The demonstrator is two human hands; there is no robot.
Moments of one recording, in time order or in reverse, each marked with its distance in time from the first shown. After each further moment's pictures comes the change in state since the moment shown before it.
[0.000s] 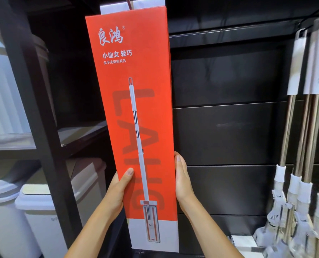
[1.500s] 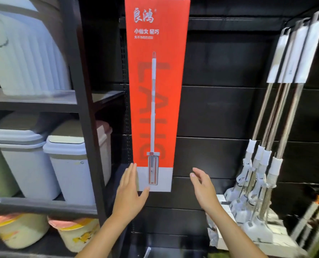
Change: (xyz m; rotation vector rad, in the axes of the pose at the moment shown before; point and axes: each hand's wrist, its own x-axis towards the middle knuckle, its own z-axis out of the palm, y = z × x) left_hand -0.157 -0.068 -0.001 0.945 0.098 0.111; right_hand -0.166 0.035 -0.085 -0.547 0.175 0.137
